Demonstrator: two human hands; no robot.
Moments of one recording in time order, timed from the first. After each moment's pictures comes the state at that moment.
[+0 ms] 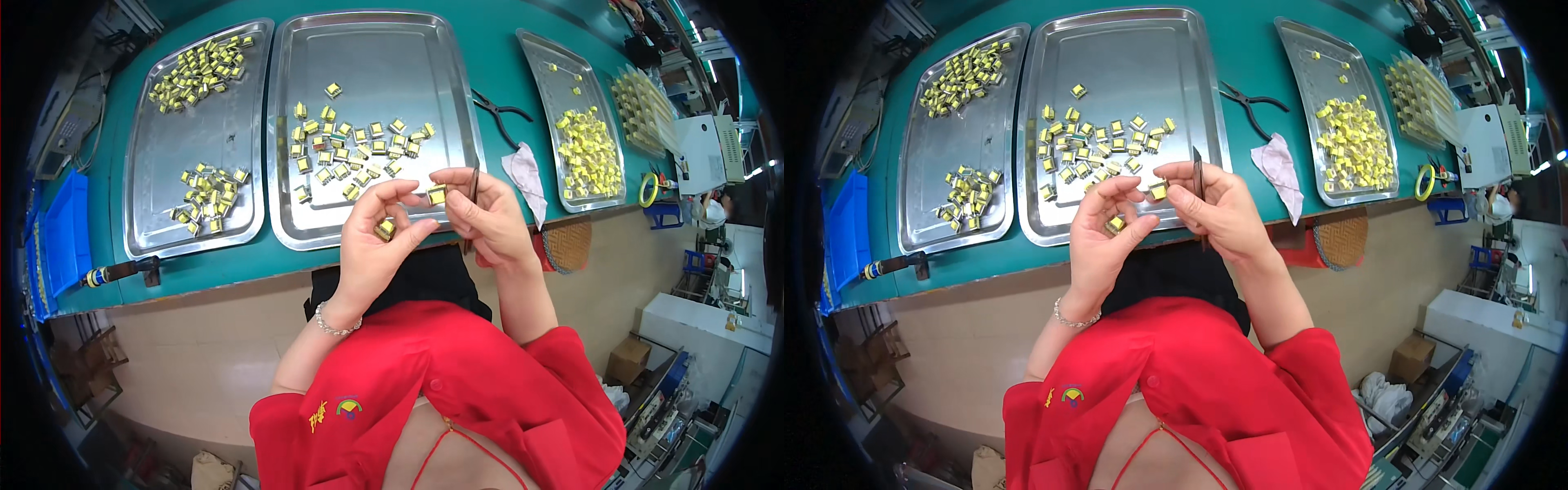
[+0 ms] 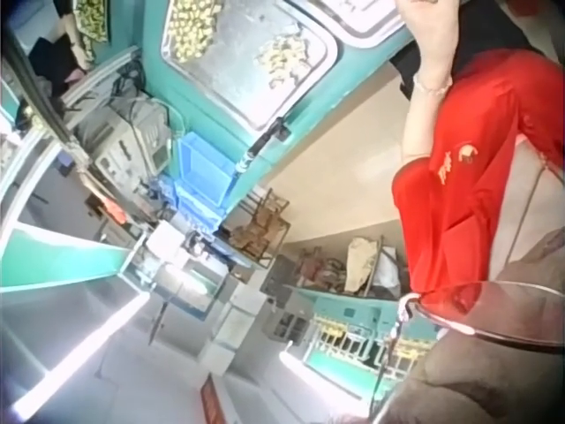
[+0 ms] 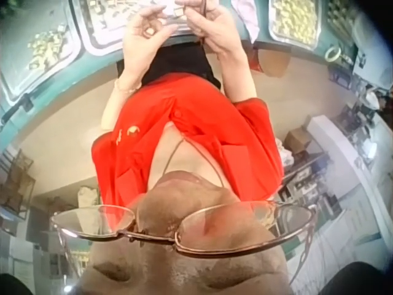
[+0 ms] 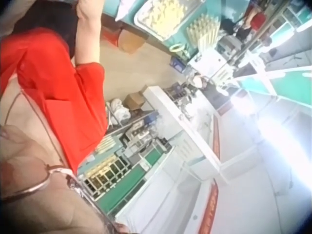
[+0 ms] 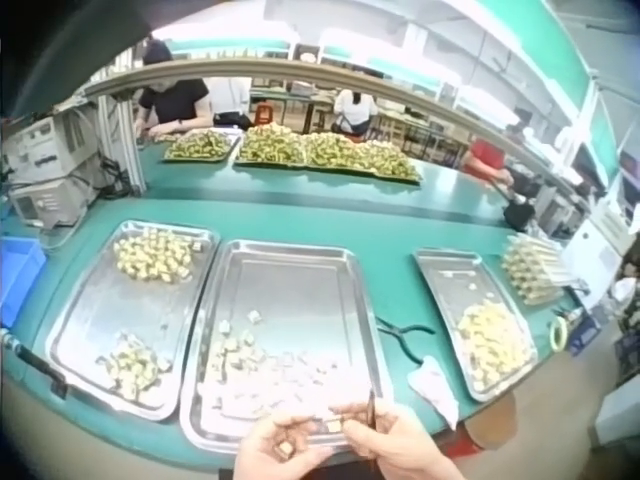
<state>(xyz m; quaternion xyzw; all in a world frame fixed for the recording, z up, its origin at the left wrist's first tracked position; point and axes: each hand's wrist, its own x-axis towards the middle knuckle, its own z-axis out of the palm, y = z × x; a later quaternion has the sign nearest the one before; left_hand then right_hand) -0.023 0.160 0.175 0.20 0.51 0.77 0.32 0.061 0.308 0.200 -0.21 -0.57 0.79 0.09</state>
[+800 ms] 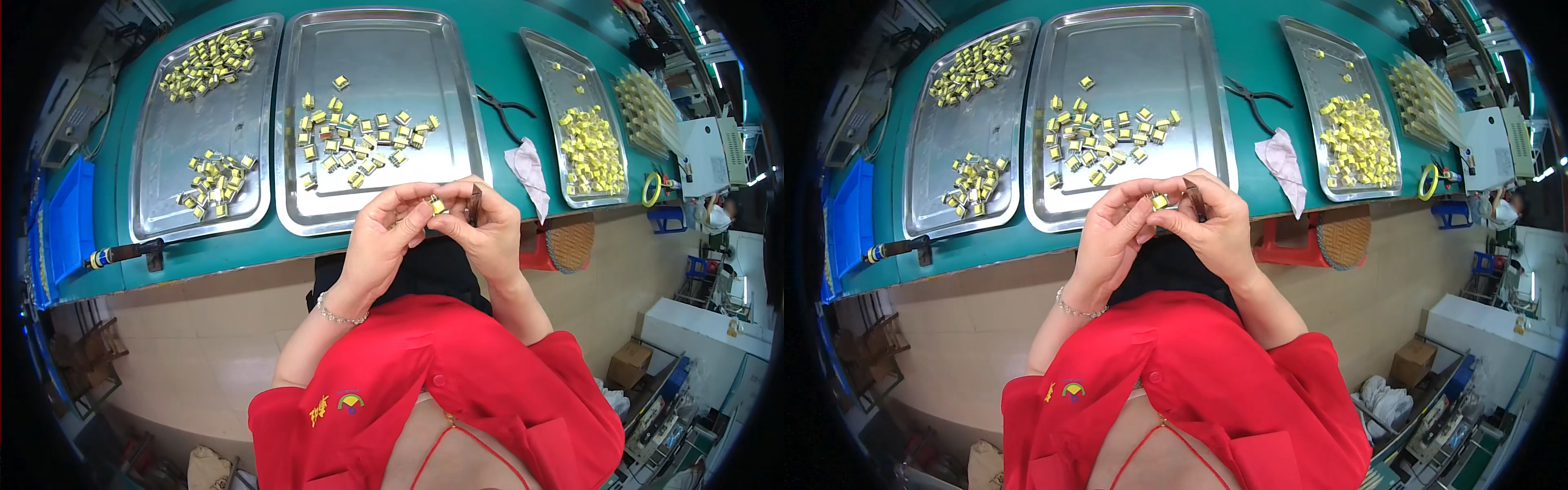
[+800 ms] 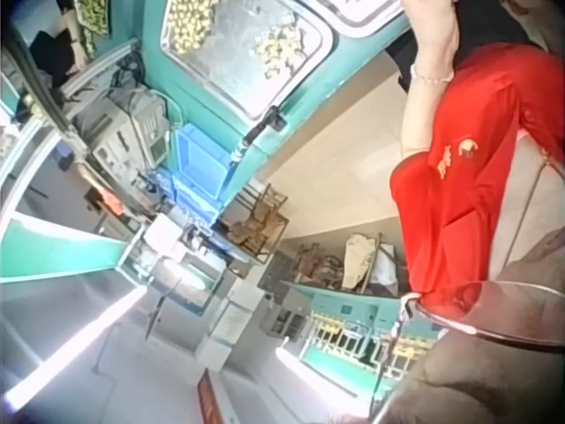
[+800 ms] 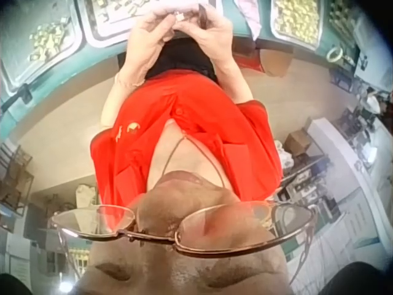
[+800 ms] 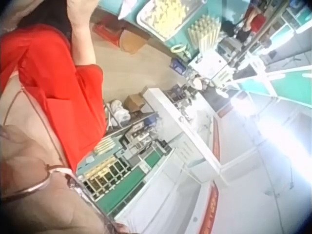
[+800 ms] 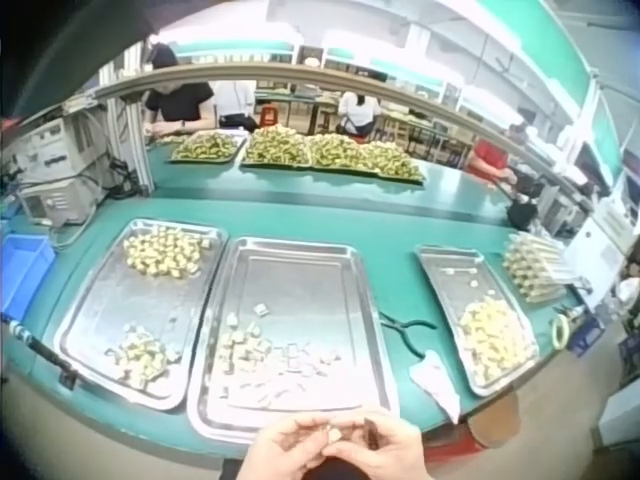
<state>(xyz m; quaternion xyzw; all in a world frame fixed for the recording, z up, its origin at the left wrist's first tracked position) -0.014 0.159 0.175 0.09 0.37 0.80 0.46 0.077 0.281 0.193 -0.16 -0.69 0.67 0.22</state>
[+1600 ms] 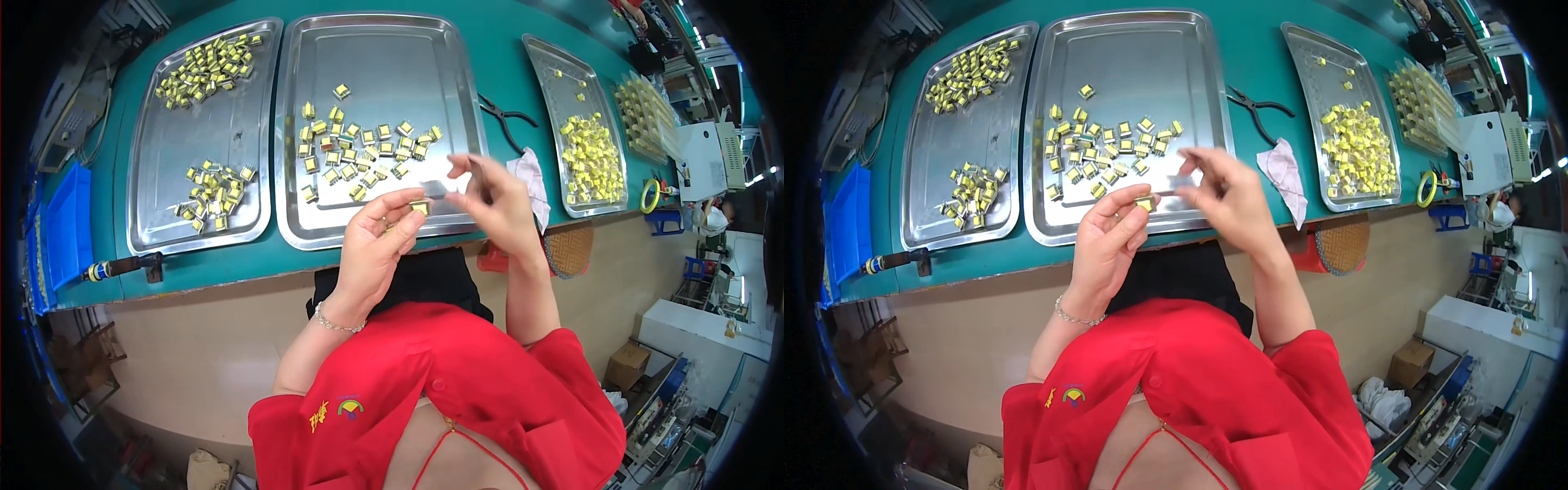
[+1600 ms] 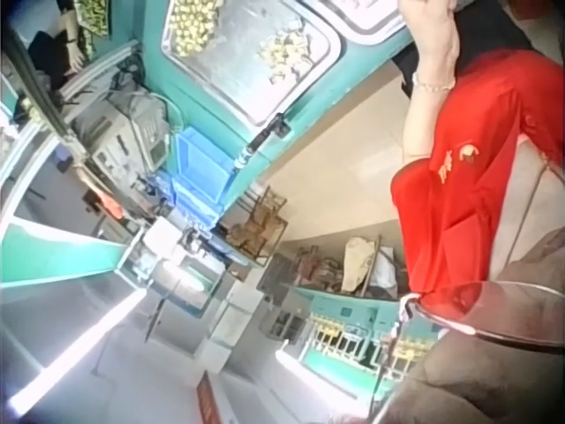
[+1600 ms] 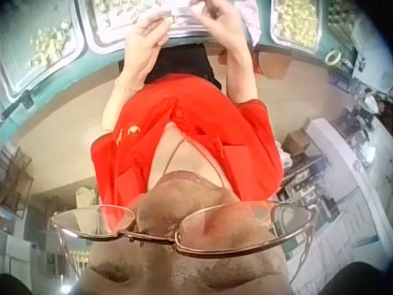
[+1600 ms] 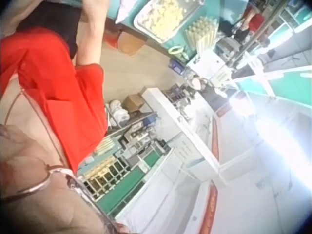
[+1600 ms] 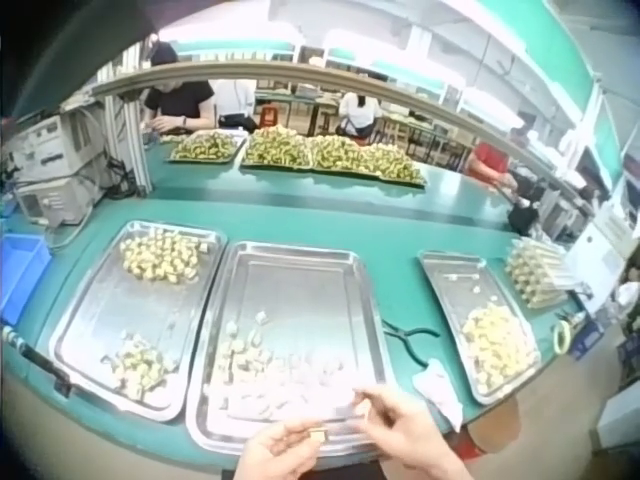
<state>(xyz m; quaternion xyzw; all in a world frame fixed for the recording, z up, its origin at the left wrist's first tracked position) -0.027 0.154 0.167 0.07 0.36 0.81 0.46 0.055 0.323 0.199 -0.18 -0.80 0.55 0.14</state>
